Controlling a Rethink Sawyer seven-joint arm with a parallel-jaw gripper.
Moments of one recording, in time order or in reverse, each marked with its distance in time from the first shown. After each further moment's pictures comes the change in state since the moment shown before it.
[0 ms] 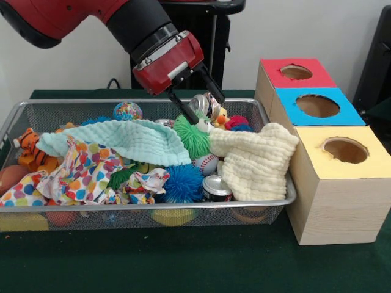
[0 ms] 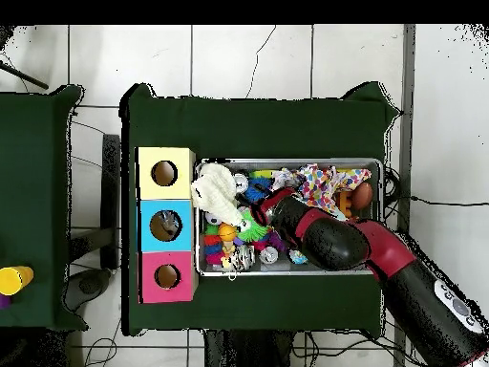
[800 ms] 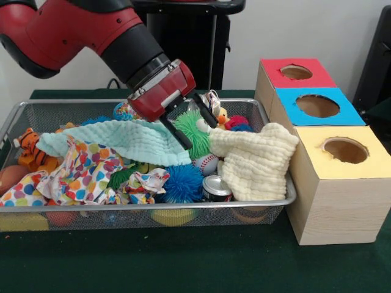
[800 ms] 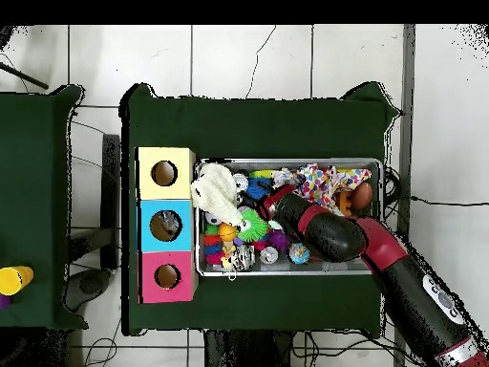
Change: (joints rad) arm -0.021 0.156 -0.003 -0.103 -0.100 0.061 -0.026
